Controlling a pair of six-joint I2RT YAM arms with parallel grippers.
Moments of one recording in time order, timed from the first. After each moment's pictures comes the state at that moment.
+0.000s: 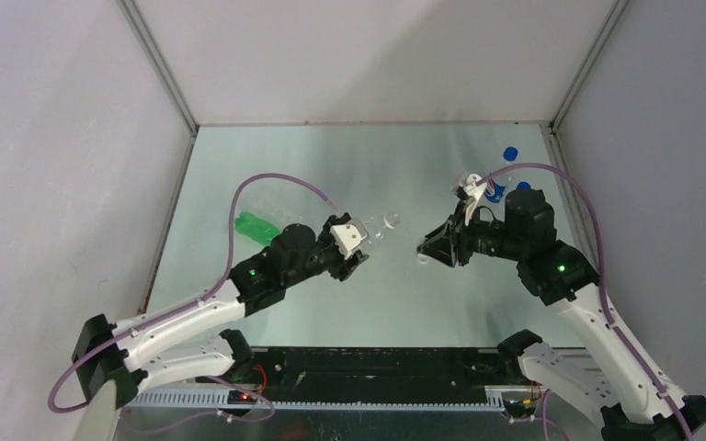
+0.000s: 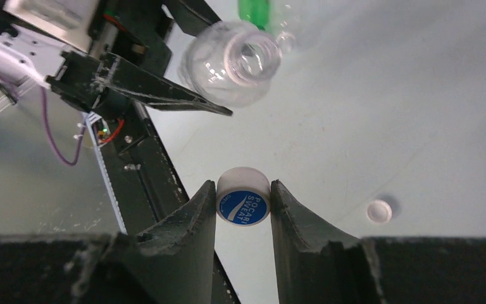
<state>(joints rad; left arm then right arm) -0.93 1.00 0.69 -0.02 0.01 0.20 0.48 0.84 0.95 -0.53 -0.60 0.09</state>
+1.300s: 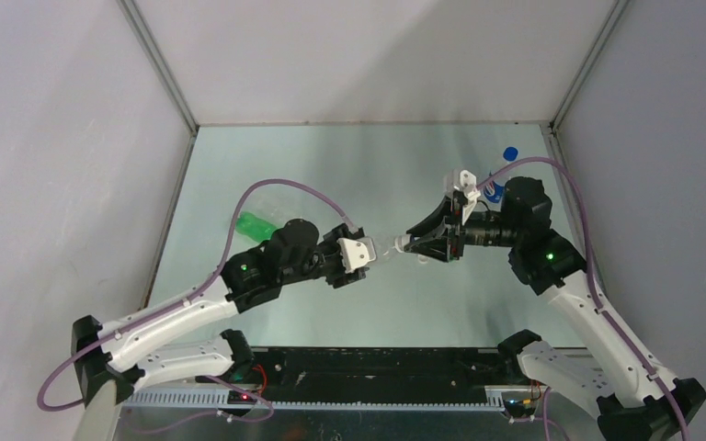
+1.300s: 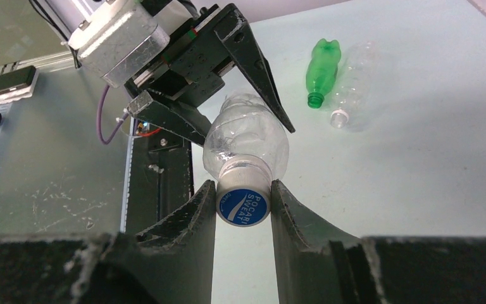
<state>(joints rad) -0.99 0.97 0.84 -0.26 0.13 0.42 0.48 0.90 0.95 -0.26 -0.95 -0.02</state>
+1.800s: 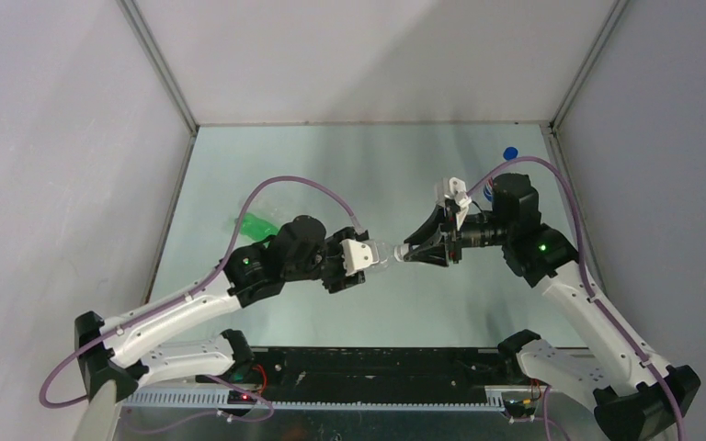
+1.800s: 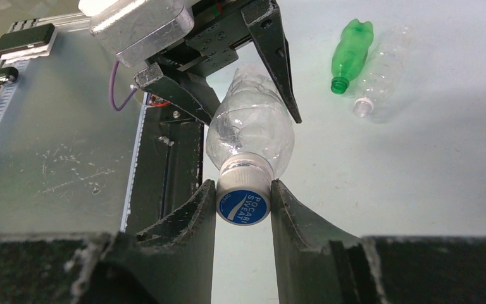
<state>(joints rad) -0.99 1.01 0.92 -0.45 0.17 0.42 0.47 0.96 0.96 -0.36 -1.06 -0.19</state>
